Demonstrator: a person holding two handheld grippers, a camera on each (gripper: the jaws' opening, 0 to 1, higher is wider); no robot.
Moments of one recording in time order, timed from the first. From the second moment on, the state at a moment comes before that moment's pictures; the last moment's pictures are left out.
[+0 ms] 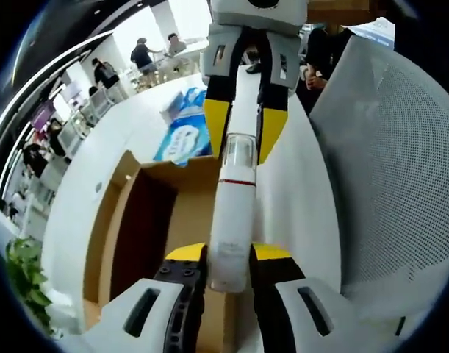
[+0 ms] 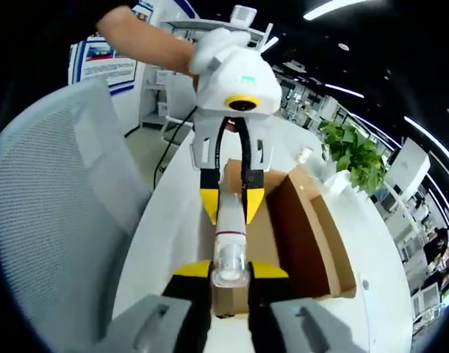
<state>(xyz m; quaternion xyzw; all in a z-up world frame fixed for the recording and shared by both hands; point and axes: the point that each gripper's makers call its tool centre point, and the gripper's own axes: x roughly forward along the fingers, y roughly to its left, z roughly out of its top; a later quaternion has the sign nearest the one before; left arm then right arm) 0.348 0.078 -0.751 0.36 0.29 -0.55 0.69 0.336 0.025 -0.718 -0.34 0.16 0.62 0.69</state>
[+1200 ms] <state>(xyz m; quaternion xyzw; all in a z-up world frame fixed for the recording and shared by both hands) 0.340 0.078 -0.757 0.36 0.28 -0.52 0.72 0.345 0.014 -0.695 -0.29 0.12 0.59 0.74</state>
